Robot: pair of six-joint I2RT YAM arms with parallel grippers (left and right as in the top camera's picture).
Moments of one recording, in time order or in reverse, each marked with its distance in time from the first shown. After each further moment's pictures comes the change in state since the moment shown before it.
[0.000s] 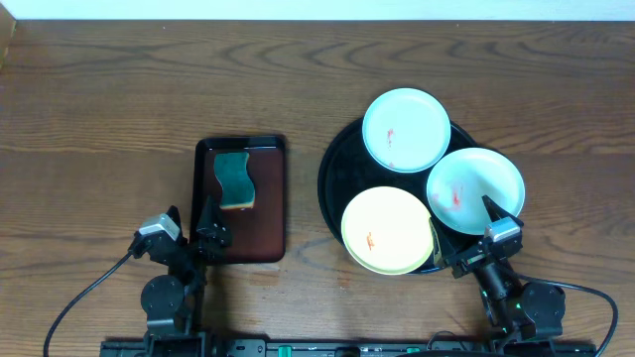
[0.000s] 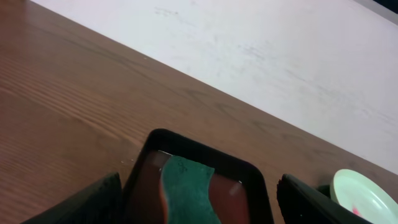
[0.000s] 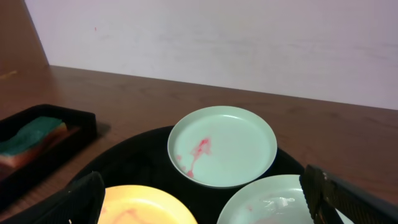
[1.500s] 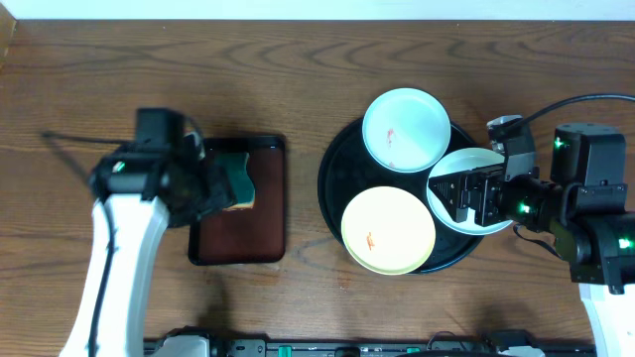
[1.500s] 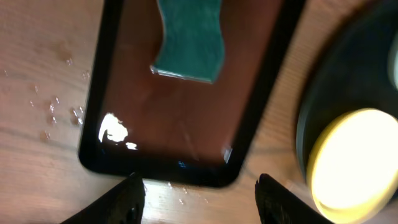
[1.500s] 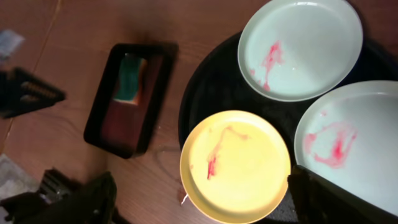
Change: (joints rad) left arm -0.069 1.315 1.169 -1.088 0.148 0.068; right arm 0.000 1.044 1.237 -1.041 -0.203 0.085
